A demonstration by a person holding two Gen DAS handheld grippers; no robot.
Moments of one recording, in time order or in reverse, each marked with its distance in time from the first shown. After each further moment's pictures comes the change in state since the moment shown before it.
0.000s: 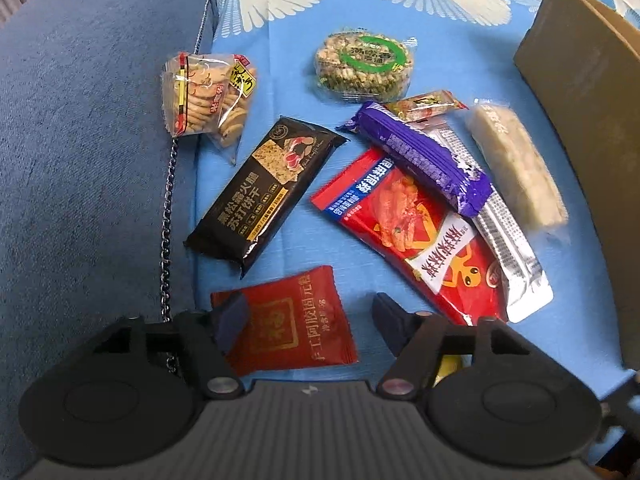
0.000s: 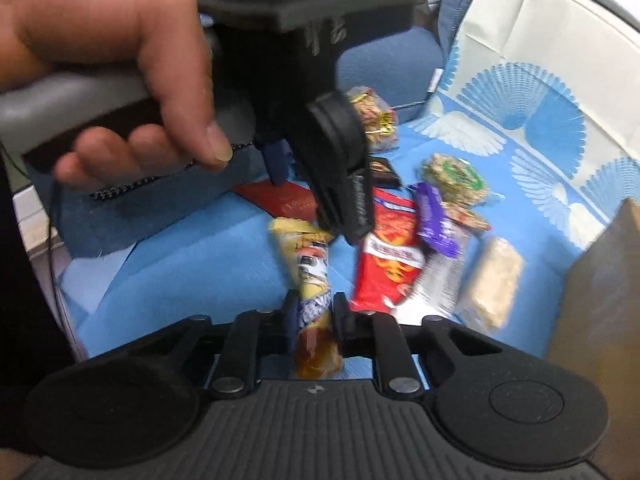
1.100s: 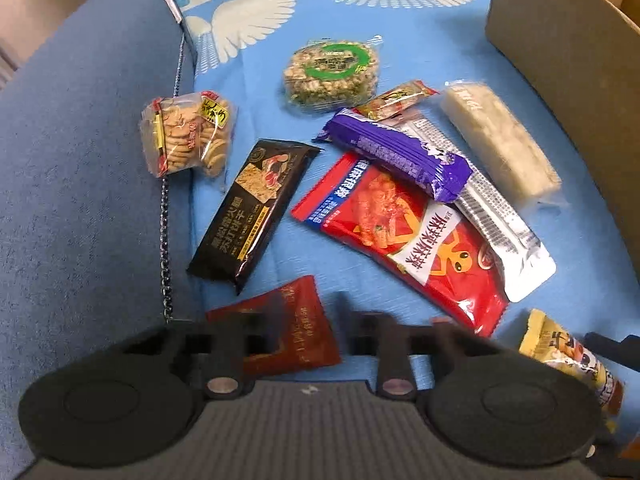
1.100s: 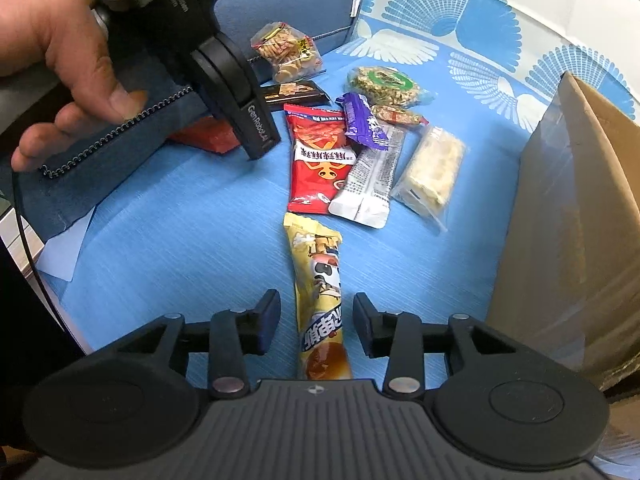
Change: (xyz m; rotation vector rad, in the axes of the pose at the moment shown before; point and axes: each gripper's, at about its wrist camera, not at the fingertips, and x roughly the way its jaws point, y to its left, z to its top) left arm -0.013 -0.035 -0.015 0.157 -0.045 0.121; right arm -0.006 -0.029 -0.023 0.245 0.160 -0.054
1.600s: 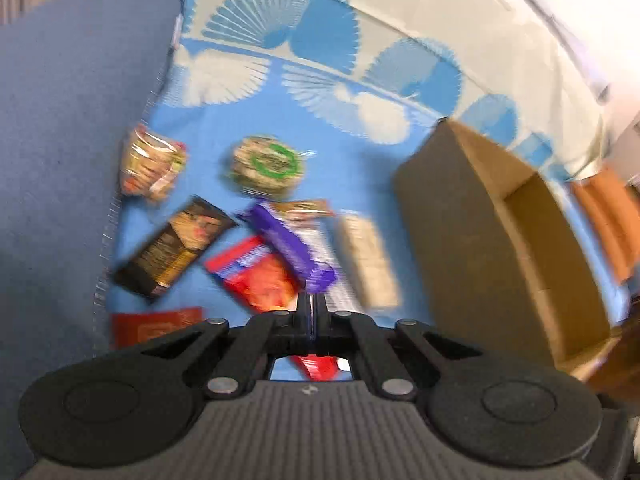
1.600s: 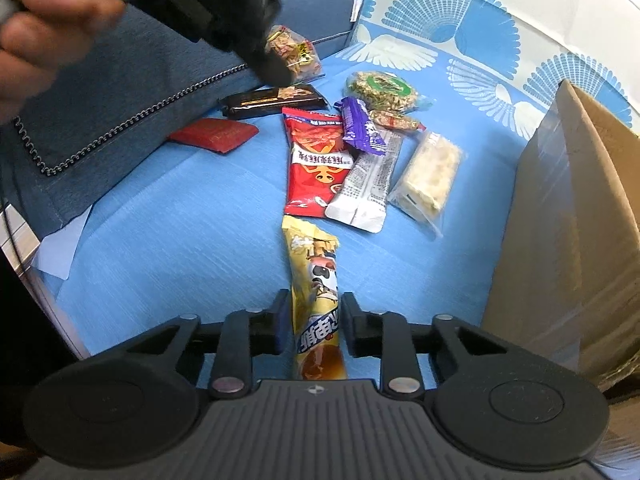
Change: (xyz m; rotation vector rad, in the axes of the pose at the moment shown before) left arm -0.061 0.049 0.002 -0.358 -0.221 -0.491; right arm -0.001 0.000 -0.001 -0.013 -0.017 -0.018
